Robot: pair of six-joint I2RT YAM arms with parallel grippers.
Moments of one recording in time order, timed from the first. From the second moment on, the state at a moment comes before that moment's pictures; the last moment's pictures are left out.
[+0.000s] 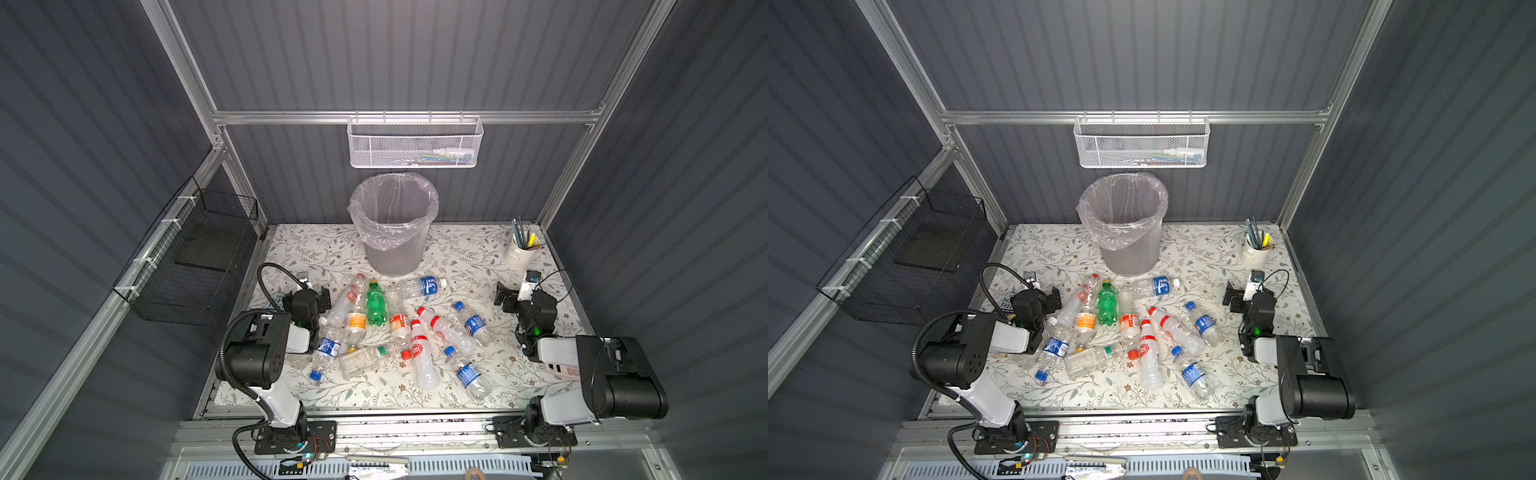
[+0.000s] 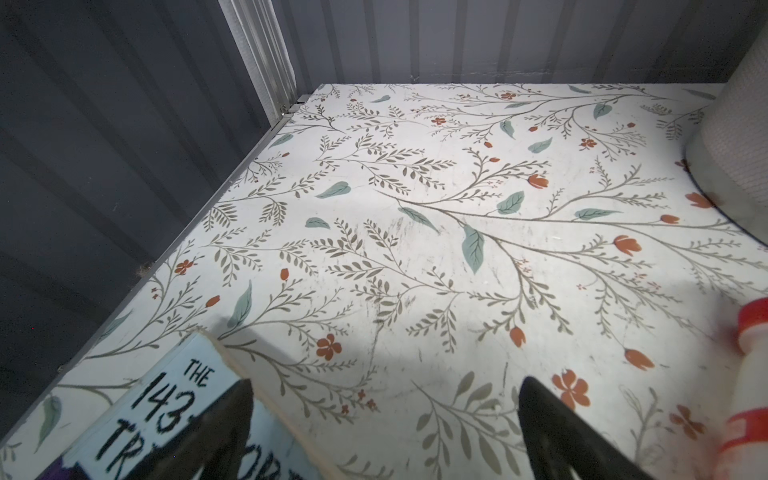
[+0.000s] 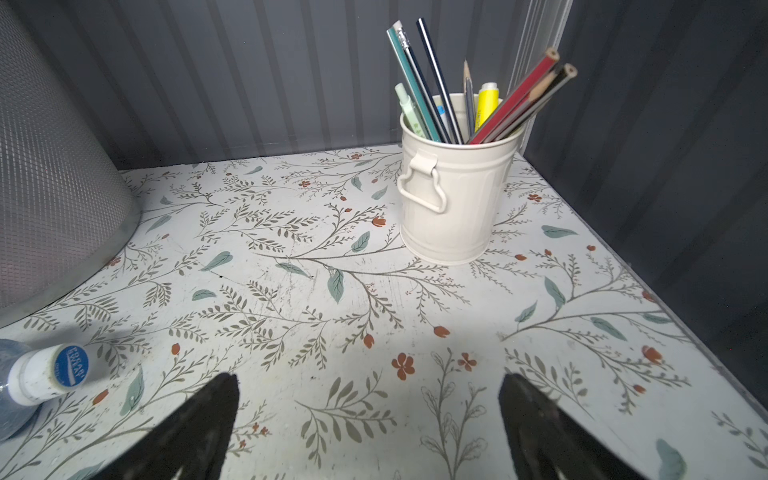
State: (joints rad) left arm -0.11 1.71 0.45 0.86 -0.32 -0.02; right arm -0.05 1.46 0.31 0.89 0.00 0.04
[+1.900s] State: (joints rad) left arm -0.11 1.34 0.76 0.01 -0.21 -0.17; right arm 0.26 1.45 0.90 -0.70 -0.10 0.07
